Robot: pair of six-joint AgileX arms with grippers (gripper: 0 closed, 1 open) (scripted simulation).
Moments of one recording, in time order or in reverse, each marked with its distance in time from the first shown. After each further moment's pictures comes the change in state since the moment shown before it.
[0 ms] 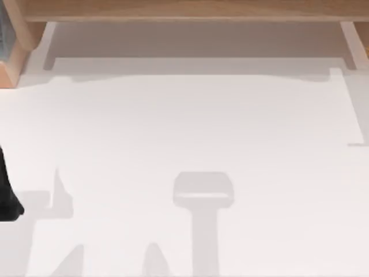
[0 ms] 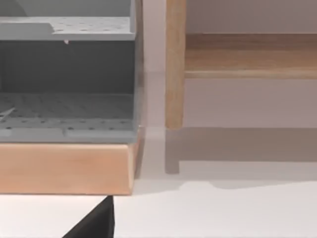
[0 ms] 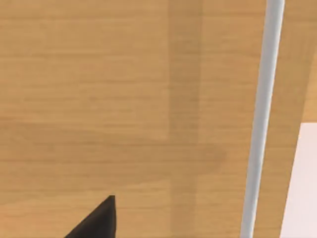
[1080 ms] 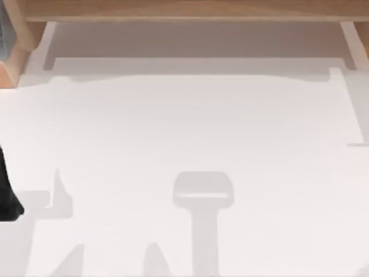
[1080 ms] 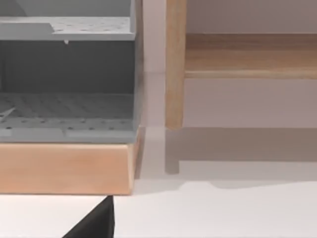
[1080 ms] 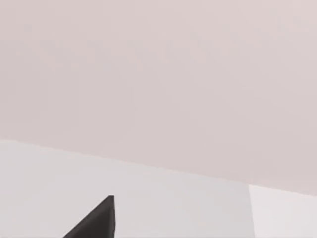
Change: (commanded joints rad) left arm 0.000 0.000 0.000 0.000 0.000 0.000; right arm 0.059 0.176 1.431 -1.831 0.571 0.621
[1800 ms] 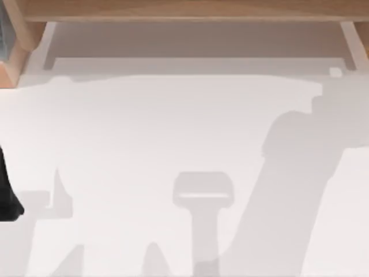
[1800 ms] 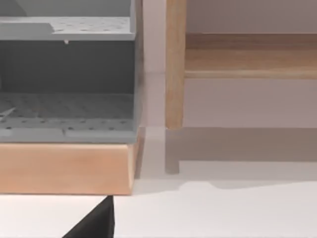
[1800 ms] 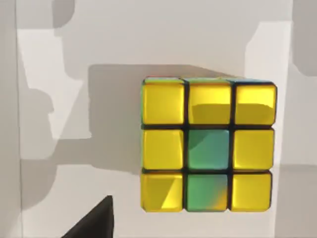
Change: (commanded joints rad) left arm 0.000 0.000 0.000 0.000 0.000 0.000; right arm 0.332 0.158 0.410 -1.014 0.036 0.515
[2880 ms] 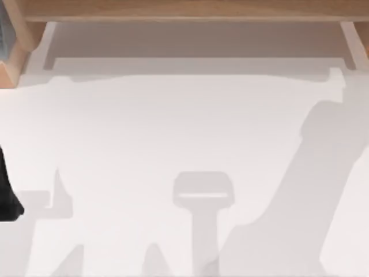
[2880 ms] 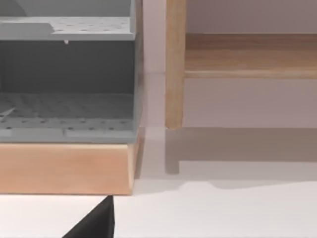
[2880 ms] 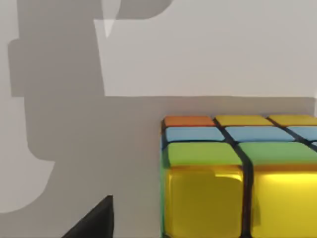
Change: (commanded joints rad) left arm 0.000 0.000 0.000 0.000 0.000 0.000; right arm 0.024 0.107 -0.069 0.129 0.003 0.037
